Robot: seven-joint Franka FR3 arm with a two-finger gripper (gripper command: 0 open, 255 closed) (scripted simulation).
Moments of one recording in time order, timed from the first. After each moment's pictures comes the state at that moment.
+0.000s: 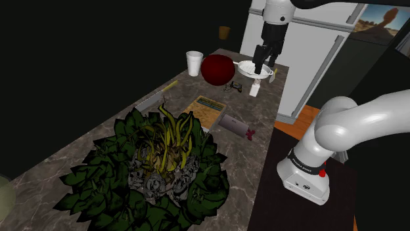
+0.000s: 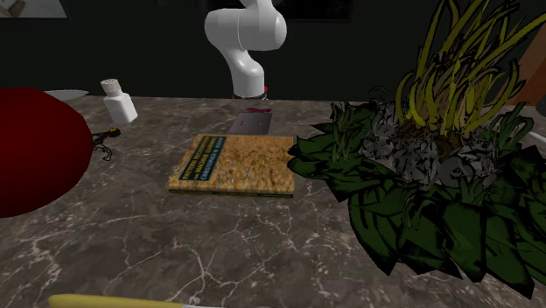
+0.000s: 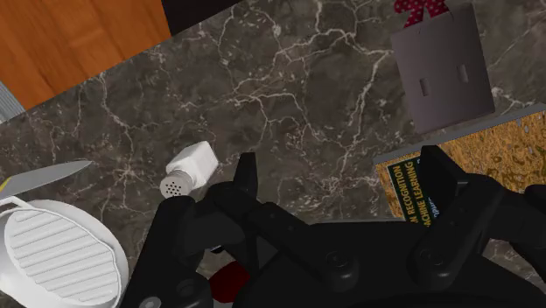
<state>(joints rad) 0.01 -0.78 0.03 -2.40 -0.05 1.55 0.17</state>
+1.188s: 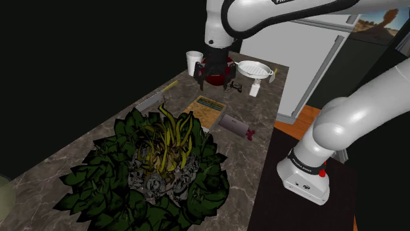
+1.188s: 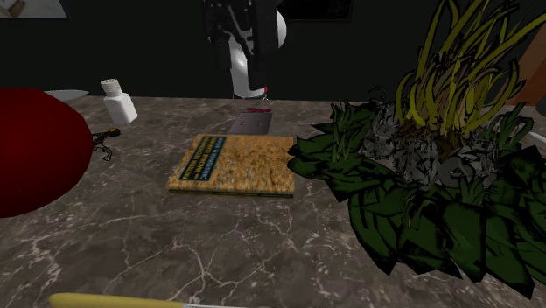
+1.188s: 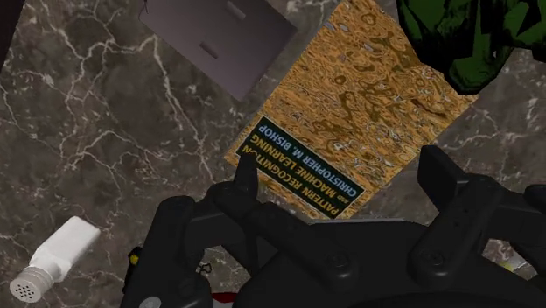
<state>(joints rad) -0.06 -0.36 0.37 -2.27 0.13 1.88 0.90</state>
